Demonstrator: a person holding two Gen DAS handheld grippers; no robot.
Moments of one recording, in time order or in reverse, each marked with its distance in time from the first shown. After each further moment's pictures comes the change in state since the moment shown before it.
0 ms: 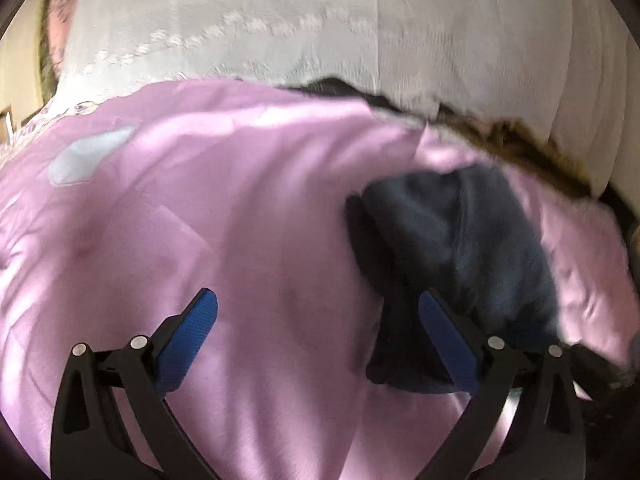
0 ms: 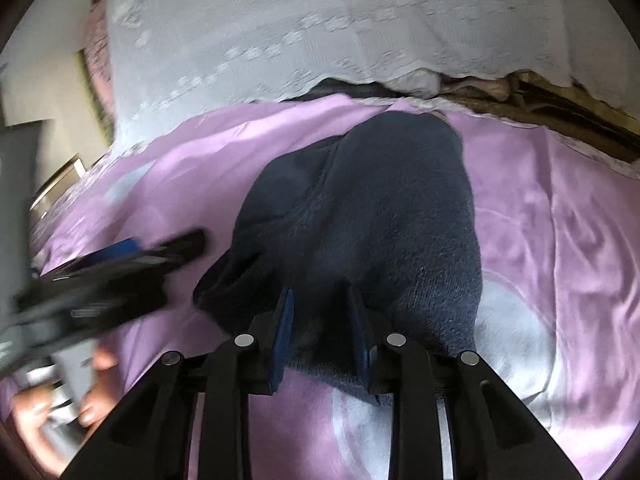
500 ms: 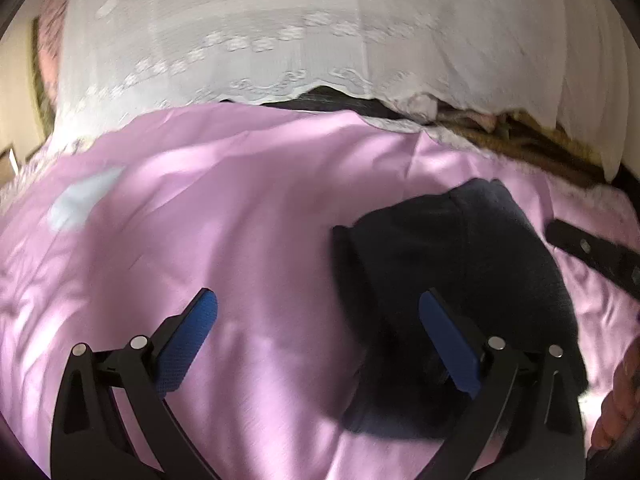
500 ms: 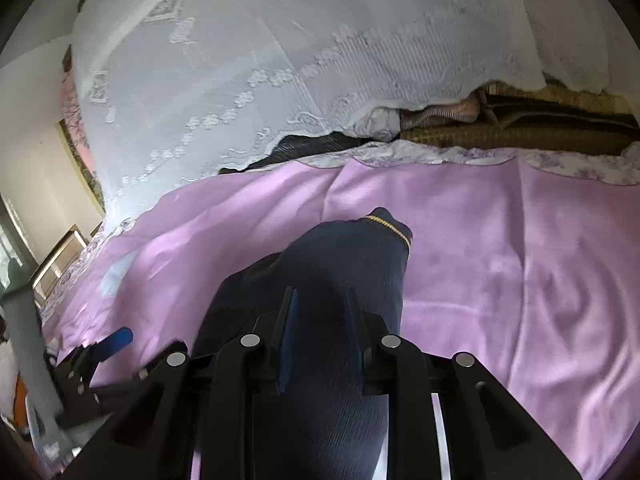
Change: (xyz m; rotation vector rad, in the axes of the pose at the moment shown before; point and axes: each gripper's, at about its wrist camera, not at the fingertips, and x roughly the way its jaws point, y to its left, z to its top) left arm 0.016 -0.036 0.026 0.093 -0.045 0.072; right arm 0.004 -0.081 0.080 0.174 -0.117 0.015
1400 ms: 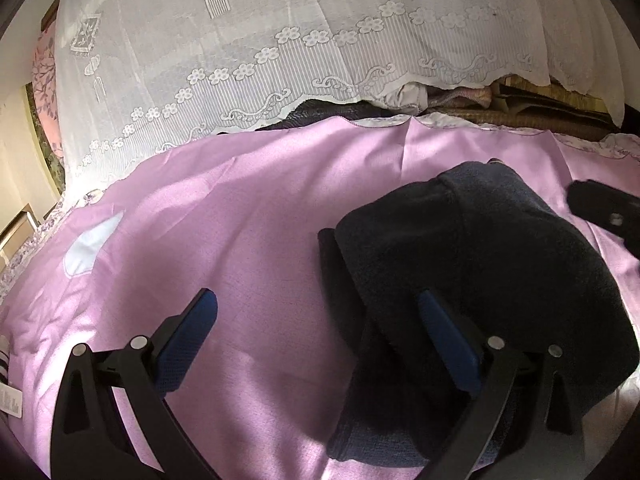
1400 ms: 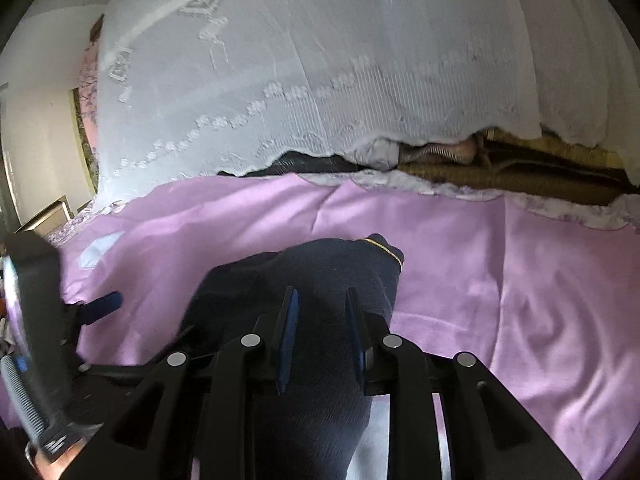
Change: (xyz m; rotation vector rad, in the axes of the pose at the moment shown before) left arm 0.004 -0.028 -0.014 0.149 -0.092 0.114; right arm -0.027 0.014 -0.029 -0.168 -0.129 -0.068
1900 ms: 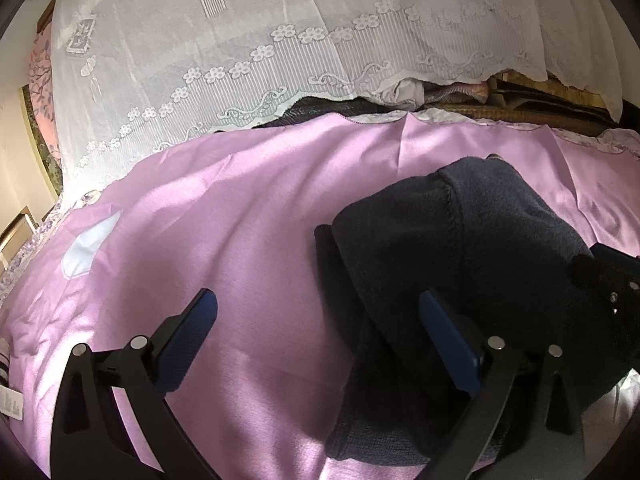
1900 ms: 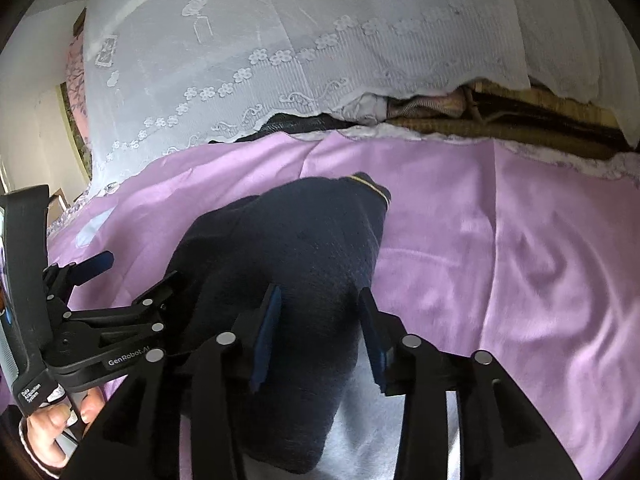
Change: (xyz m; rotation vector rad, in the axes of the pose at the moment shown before) left arm 0.003 -0.002 0.000 0.004 0.027 -0.013; right arm 0.010 -0.018 -0.032 0.069 0.120 -0.001
